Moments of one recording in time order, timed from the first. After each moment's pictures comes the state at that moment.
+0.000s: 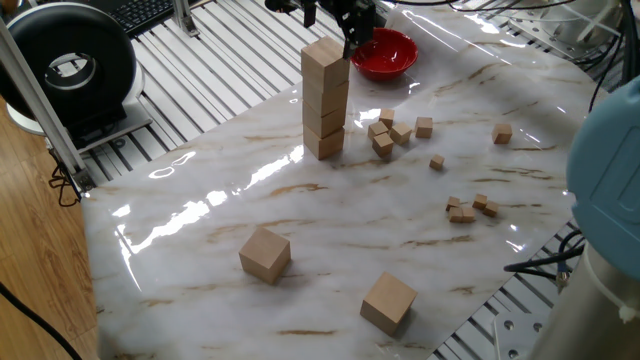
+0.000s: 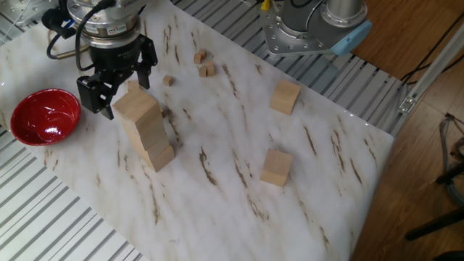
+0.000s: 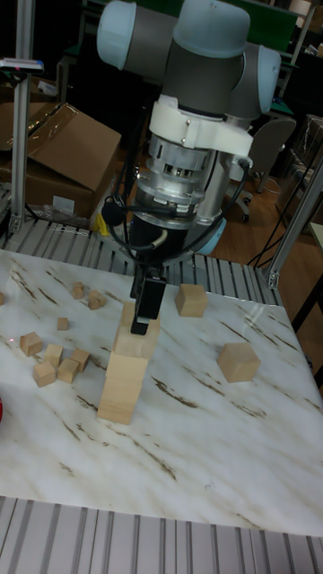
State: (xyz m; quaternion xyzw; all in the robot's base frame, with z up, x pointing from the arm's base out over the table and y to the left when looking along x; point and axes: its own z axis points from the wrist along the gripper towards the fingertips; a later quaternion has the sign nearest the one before) arm 0.606 -0.033 0.223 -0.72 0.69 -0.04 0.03
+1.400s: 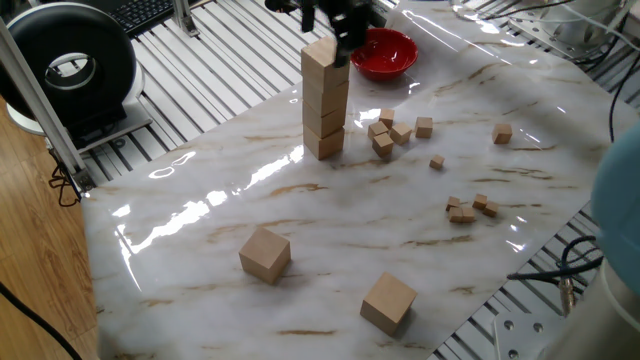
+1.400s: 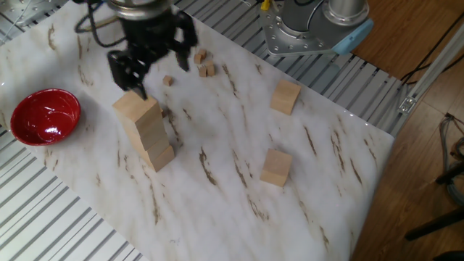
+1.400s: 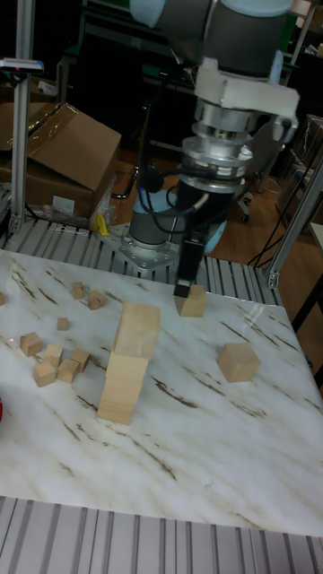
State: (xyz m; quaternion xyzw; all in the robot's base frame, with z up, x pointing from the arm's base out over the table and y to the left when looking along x) arm 0.555 0.044 0.269 -0.63 0.77 0.02 0.03
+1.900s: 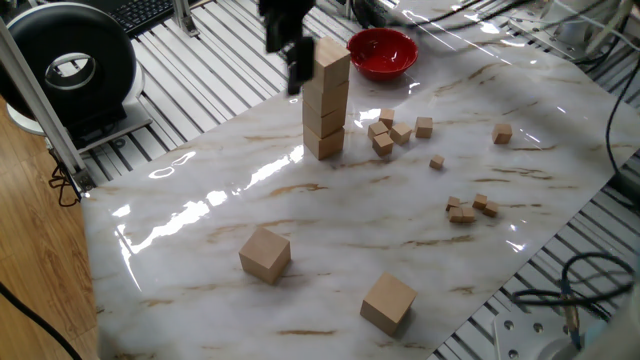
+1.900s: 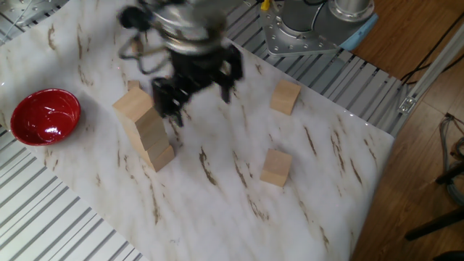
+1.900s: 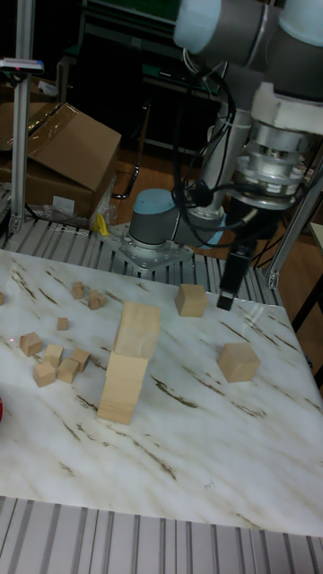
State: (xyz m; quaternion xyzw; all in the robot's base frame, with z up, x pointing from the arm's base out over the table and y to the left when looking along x) arm 0.555 0.126 0.251 -0.55 0.83 0.01 0.06
